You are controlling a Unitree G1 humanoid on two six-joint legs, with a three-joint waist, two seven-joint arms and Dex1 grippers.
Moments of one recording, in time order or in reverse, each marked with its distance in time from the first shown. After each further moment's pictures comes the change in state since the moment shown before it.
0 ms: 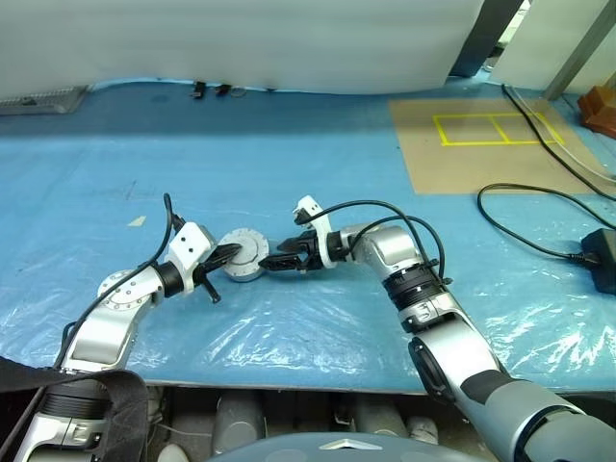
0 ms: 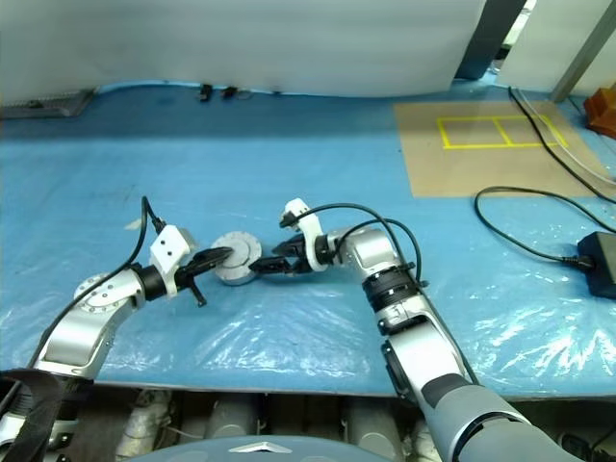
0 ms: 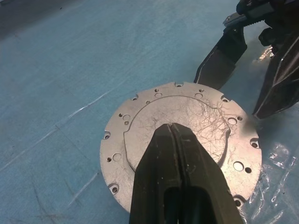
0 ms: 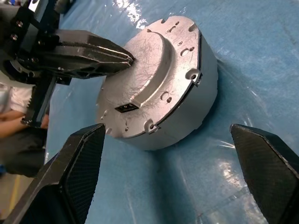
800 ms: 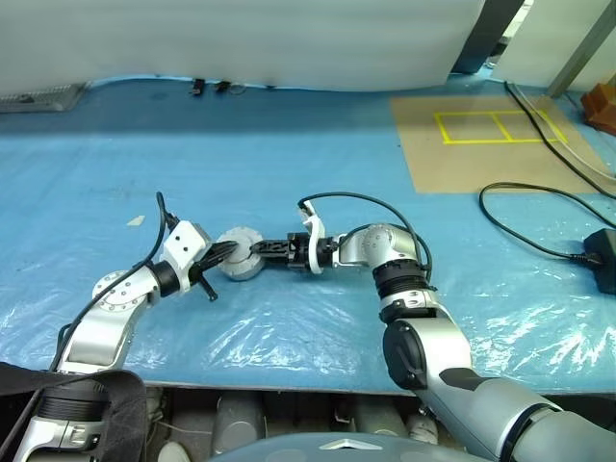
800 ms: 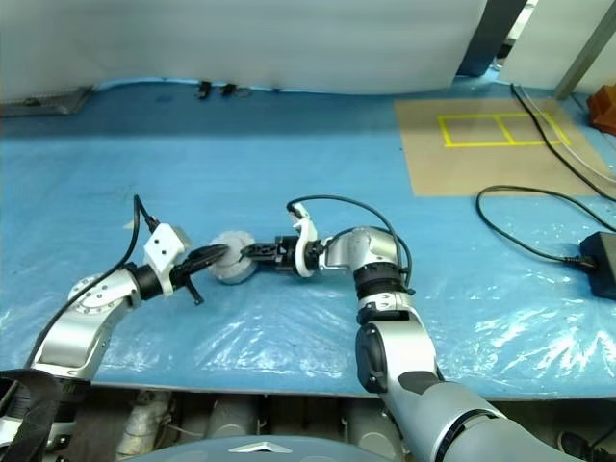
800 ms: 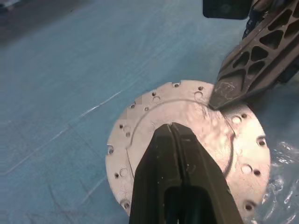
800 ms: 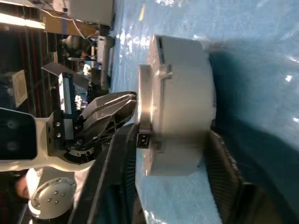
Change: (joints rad) left arm 0.015 -0.002 0.029 -0.008 -0.004 -0.010 0.010; right arm -0.065 0.166 -0.439 0.167 0.232 0.343 -0.332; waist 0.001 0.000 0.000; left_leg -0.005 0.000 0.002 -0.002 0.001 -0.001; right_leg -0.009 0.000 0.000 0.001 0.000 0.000
